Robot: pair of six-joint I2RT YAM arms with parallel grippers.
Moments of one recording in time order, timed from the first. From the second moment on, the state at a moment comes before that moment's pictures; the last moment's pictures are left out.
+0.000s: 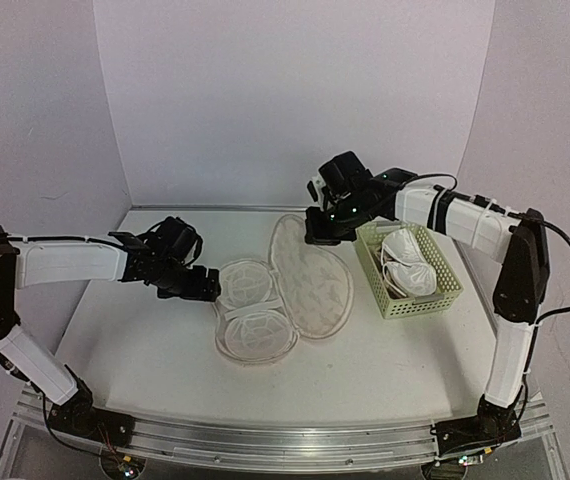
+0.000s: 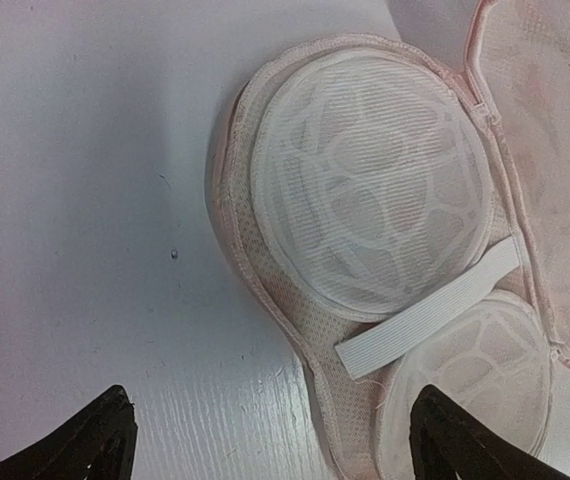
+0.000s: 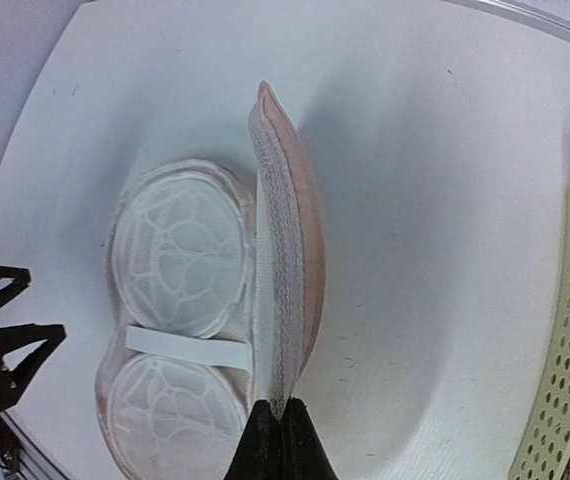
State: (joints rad) left arm -0.67 1.53 0.97 -0.42 -0.10 -0.50; right arm 0.72 1.93 1.72 -0.68 -0.03 0.44
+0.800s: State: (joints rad) left arm -0.67 1.70 0.96 -0.47 -0.12 -0.54; right arm 0.82 2.04 1.90 -0.70 -0.15 0.52
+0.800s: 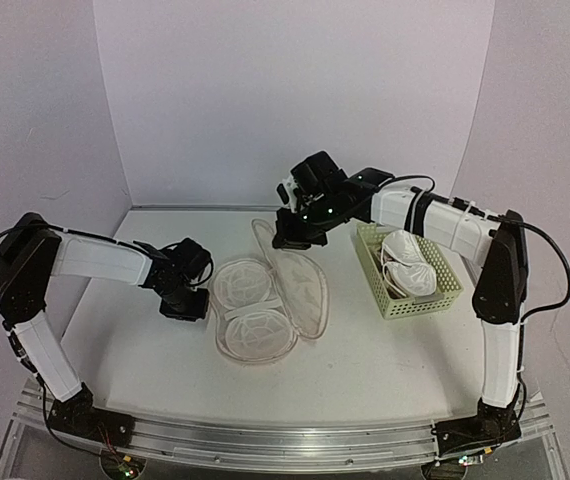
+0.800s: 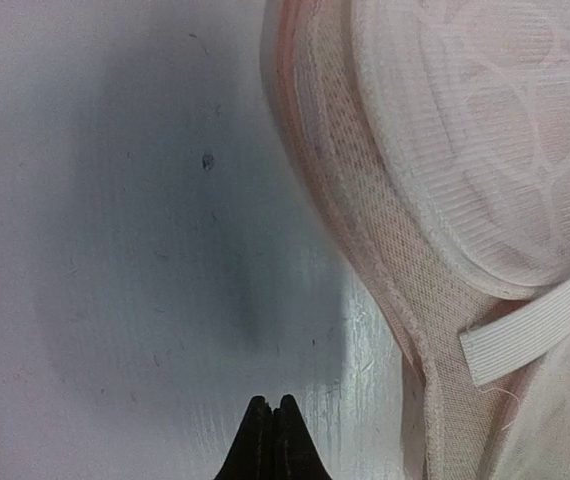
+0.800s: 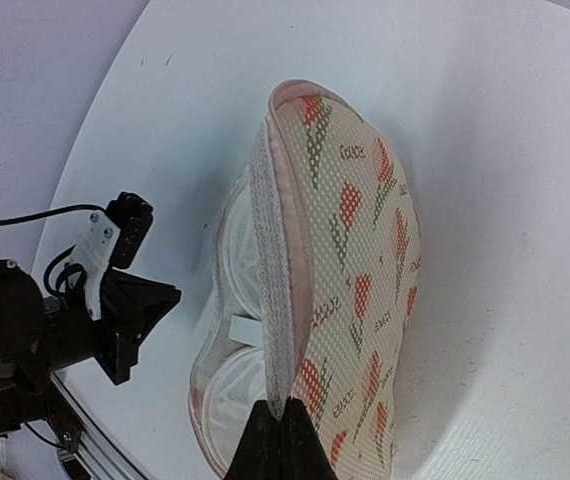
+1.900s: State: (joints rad) left arm -0.68 1.78 0.96 -0.31 0.09 -0.55; right arm 0.85 2.16 1.65 -0.12 -0.45 1.08
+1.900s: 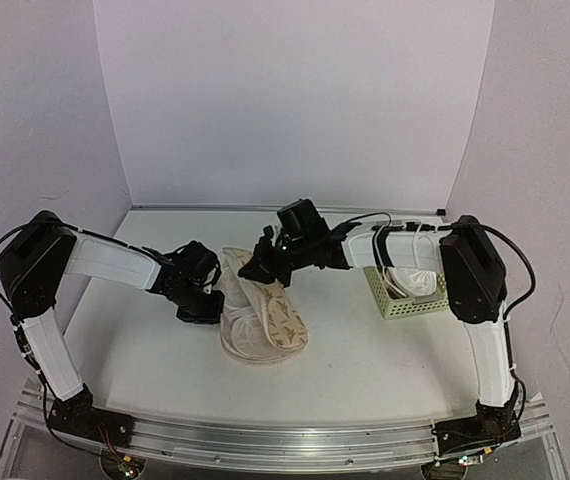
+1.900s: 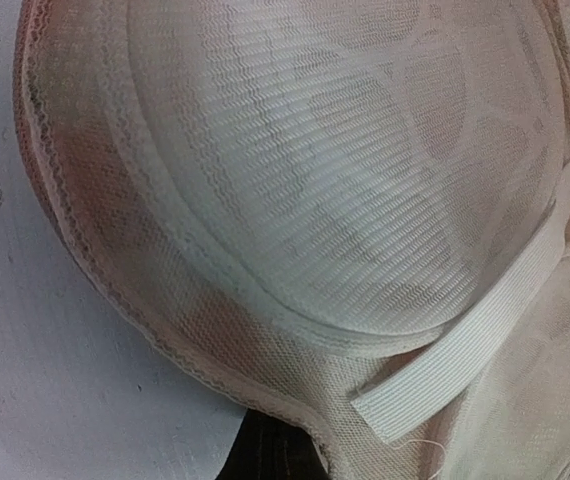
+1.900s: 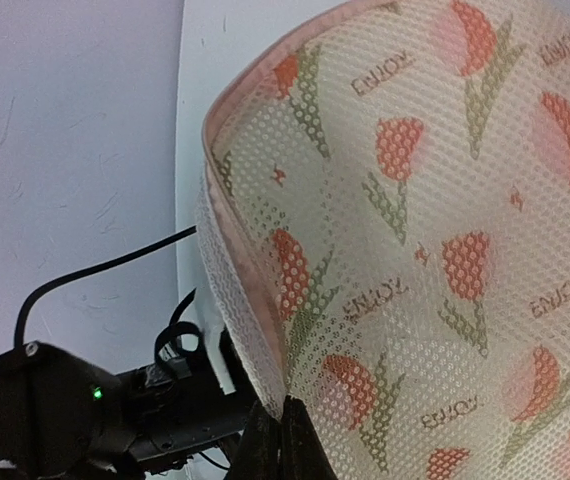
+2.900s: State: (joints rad) left arm -0.69 1.80 0.97 -0.25 0.14 -0.55; right arm 0.81 2.10 1.39 0.00 -0.37 1.11
